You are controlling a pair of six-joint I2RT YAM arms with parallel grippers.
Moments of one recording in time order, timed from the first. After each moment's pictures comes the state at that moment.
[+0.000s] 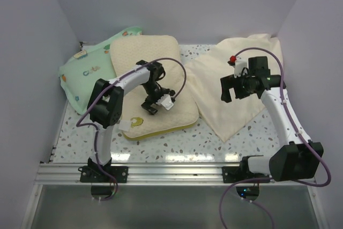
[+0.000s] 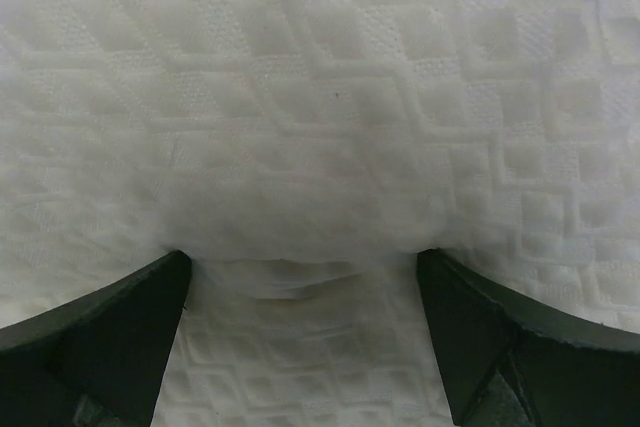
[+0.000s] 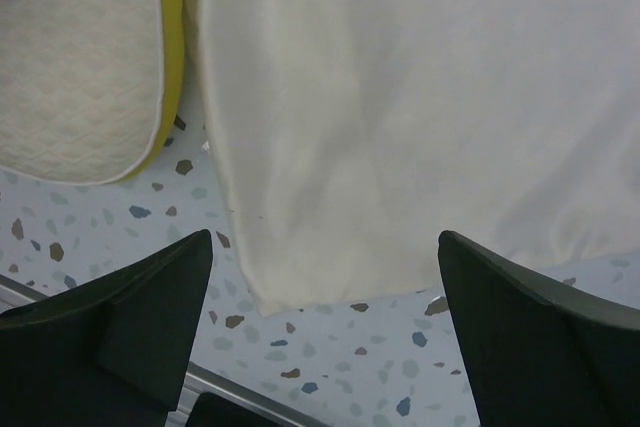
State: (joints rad) left arm -0.50 2.10 1.64 -1.21 0.51 1.80; right arm 0.07 1.30 1.22 -0.89 -0.27 -0.21
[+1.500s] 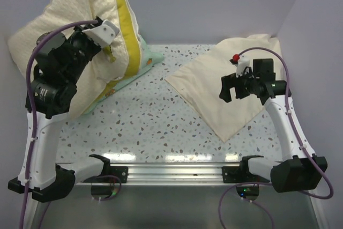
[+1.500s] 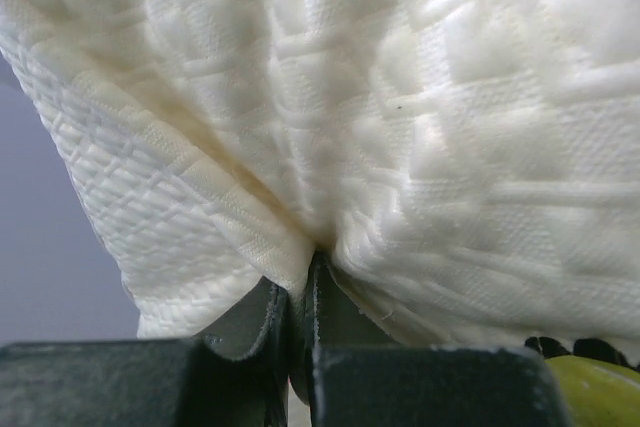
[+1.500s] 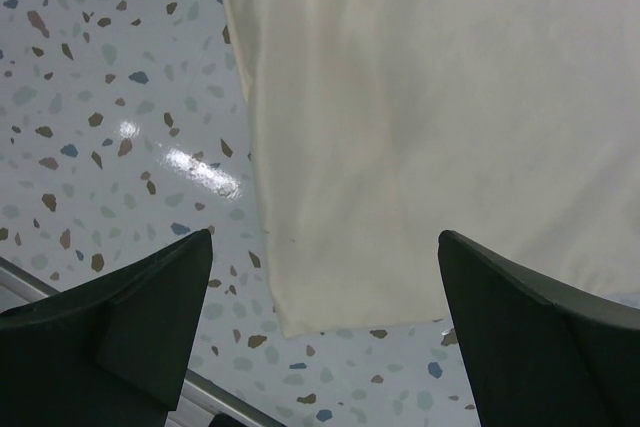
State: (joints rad) left arm -0.31 1.18 1.87 -0.64 -0.15 0.79; right arm 0.07 1.19 1.20 -0.85 -0.36 -0.20
